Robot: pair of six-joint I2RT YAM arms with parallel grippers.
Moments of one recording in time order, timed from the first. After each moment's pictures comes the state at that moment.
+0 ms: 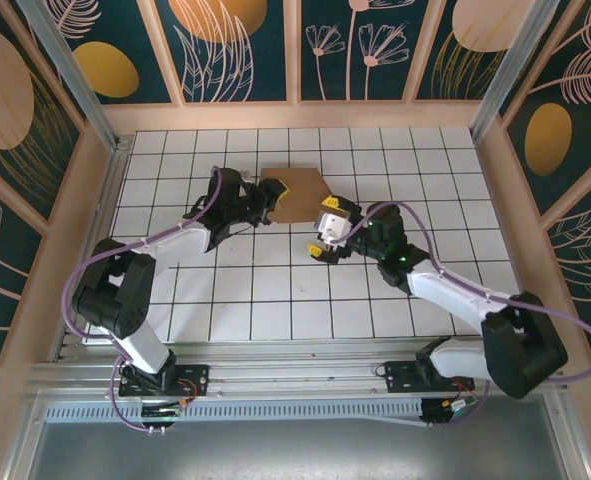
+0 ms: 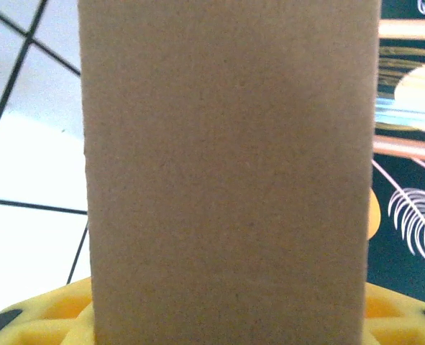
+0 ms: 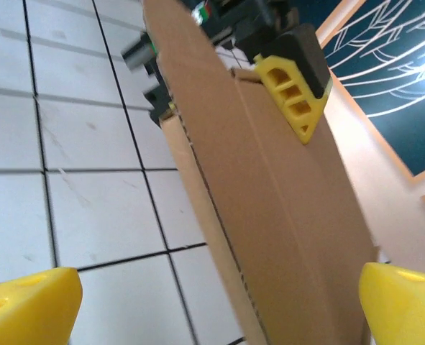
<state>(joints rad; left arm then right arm) -0.45 1.68 0.99 0.23 0.45 -1.45 0.58 1.29 0.65 0.28 -0.35 -0.78</state>
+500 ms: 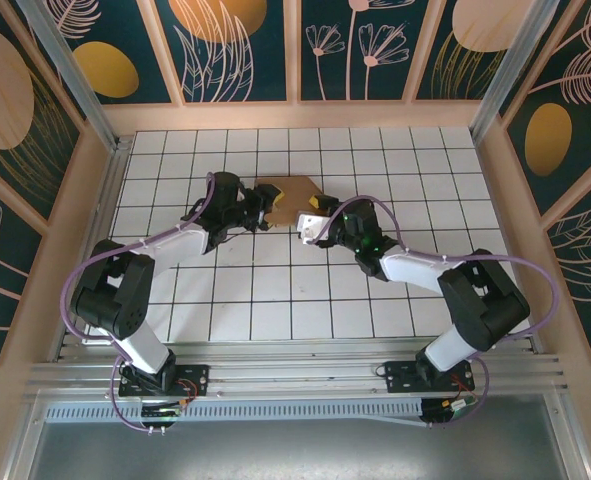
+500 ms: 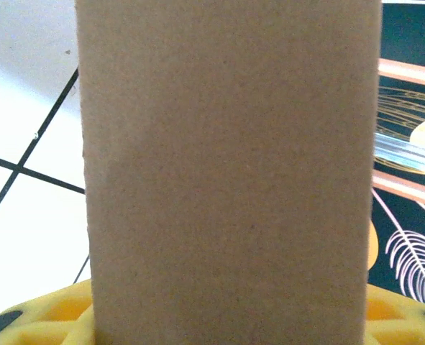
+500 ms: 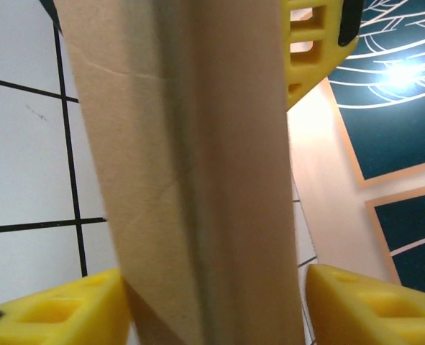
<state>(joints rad) -0.44 1.67 0.96 0.20 0.43 -1.57 0.62 1.55 0.73 0.47 -0.14 -1.04</state>
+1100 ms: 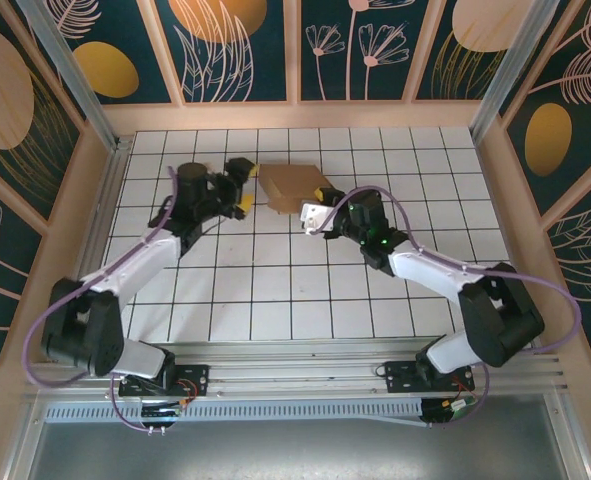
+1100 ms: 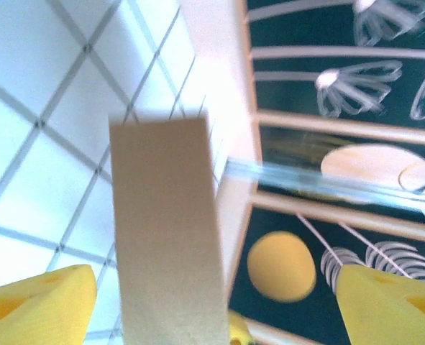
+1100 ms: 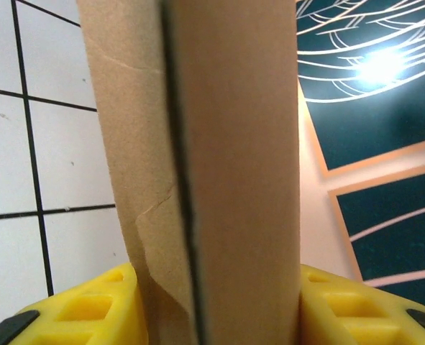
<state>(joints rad) -0.33 1.39 0.96 0.08 0.30 -1.47 0.60 1.42 0.82 0.24 -0.11 -1.05</state>
